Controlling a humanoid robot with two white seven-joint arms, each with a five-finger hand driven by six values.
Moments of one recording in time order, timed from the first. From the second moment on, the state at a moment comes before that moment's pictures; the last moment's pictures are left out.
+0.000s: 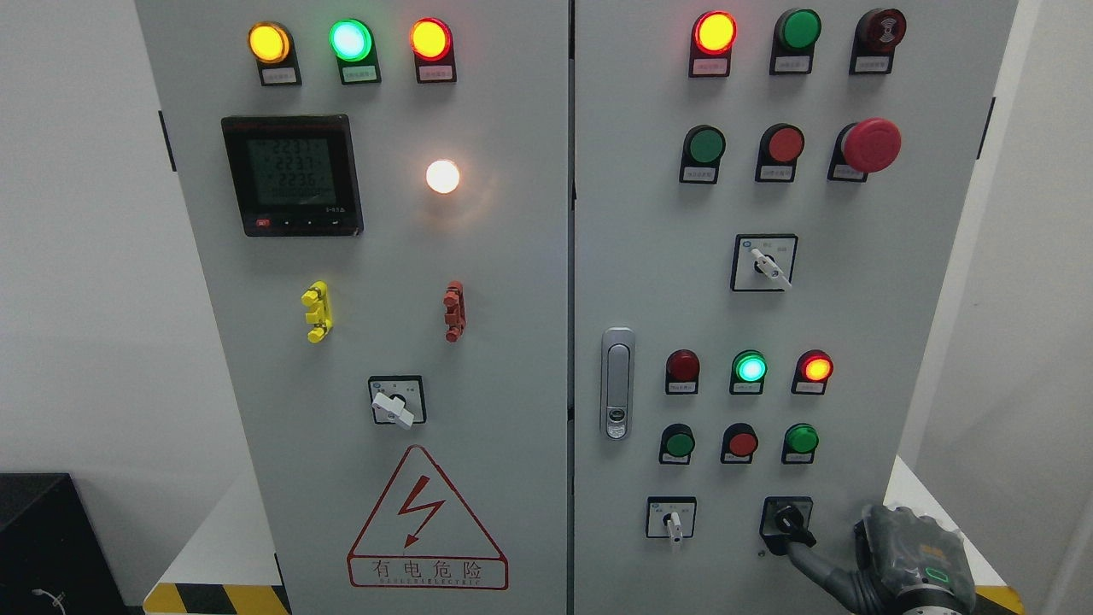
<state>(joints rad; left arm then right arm) 0.00 -0.10 -0.11 -0.08 0.14 -0.08 0.05 -0.32 -0.21 0.10 -1.71 1.18 0.57 0.36</state>
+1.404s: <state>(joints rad) 0.00 -0.10 -0.11 -0.08 0.14 -0.08 0.05 -0.31 -0.22 0.11 -1.73 1.15 0.57 0.35</state>
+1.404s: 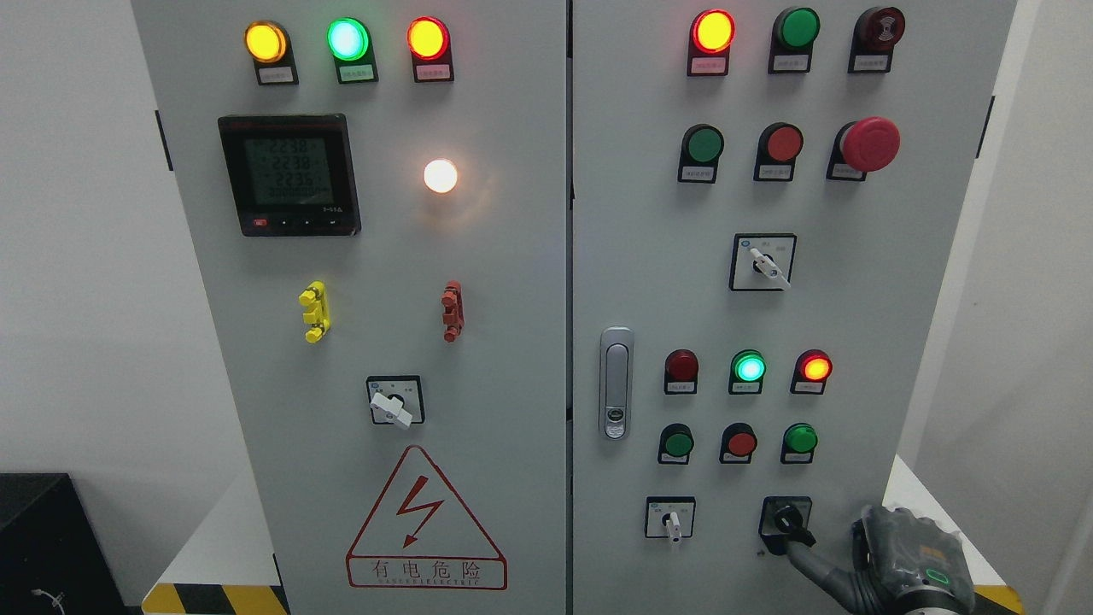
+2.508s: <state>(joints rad) 0.00 -0.10 -0.11 -0.08 0.14 -0.08 0.05 -0.28 -0.21 0.16 -1.74 1.15 0.56 0.31</state>
